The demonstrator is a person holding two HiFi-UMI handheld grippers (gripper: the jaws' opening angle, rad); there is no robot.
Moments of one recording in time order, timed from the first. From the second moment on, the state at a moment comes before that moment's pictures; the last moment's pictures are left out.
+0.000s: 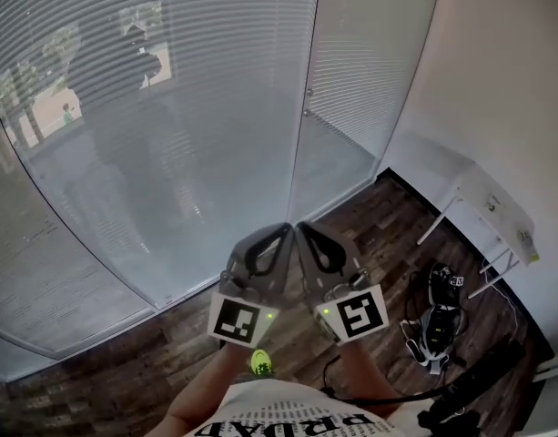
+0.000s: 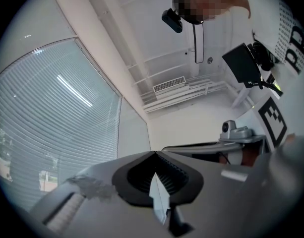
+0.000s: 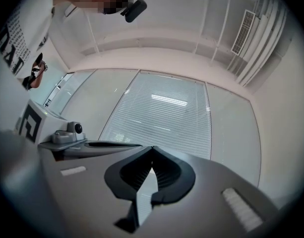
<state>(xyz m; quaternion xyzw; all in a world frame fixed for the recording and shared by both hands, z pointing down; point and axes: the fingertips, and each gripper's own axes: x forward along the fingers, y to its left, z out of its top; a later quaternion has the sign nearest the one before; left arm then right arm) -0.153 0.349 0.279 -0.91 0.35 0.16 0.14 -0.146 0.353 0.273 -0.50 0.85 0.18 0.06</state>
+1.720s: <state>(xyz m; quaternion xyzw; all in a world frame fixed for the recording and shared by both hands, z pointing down) -0.042 0.048 0.302 -0.91 0.38 0.13 0.12 -0.035 0.050 0.291 -0.46 0.87 0.17 0.04</state>
